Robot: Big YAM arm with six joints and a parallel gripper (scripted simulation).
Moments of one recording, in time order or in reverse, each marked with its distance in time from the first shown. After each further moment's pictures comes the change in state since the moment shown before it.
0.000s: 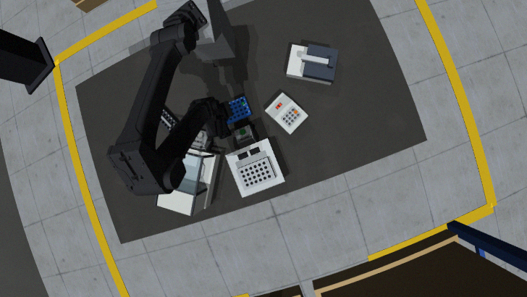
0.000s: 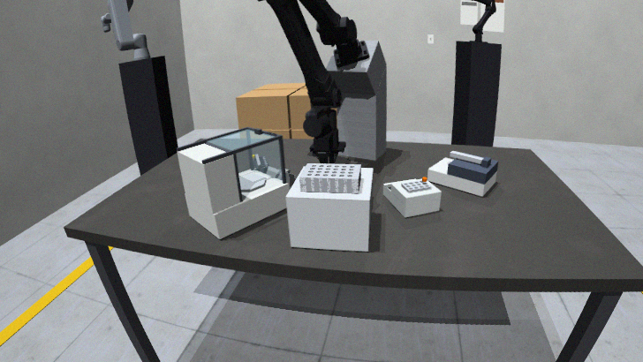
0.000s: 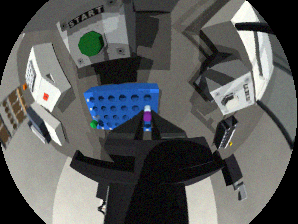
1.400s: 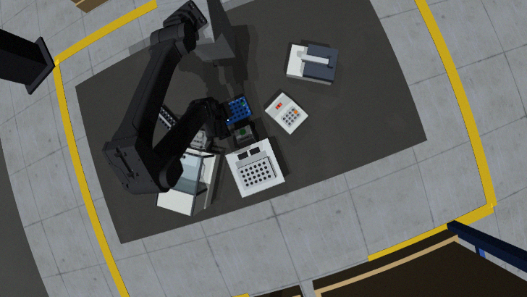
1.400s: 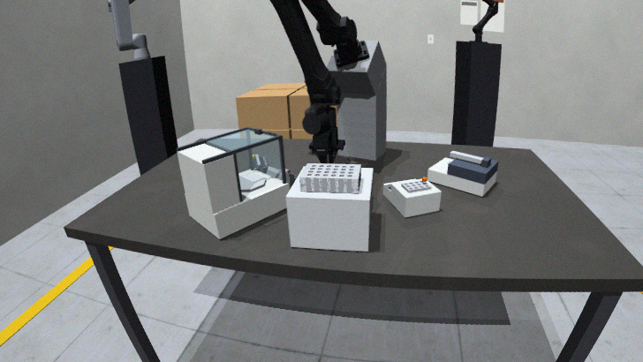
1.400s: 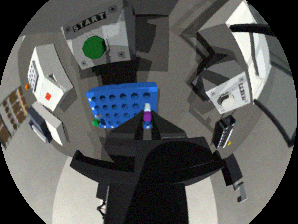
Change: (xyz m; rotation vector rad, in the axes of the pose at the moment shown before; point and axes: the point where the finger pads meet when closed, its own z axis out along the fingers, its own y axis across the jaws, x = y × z) arm -0.003 -0.001 -0.008 0.001 -0.006 0.000
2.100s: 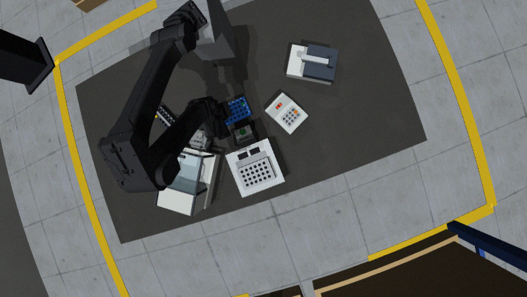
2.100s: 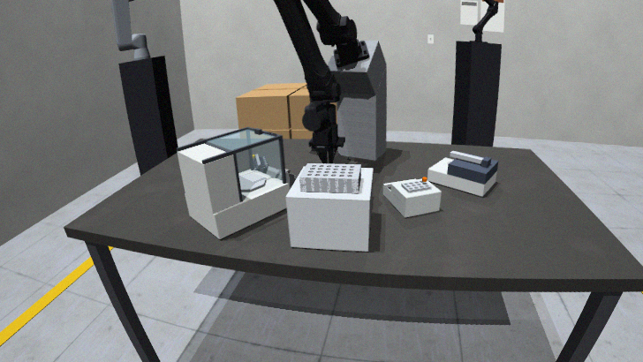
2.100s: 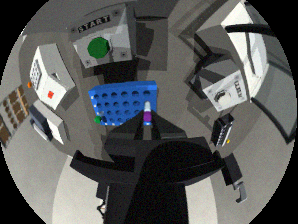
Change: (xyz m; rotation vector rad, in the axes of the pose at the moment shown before) arm 0.000 0.000 -0.009 0.000 0.000 -0.002
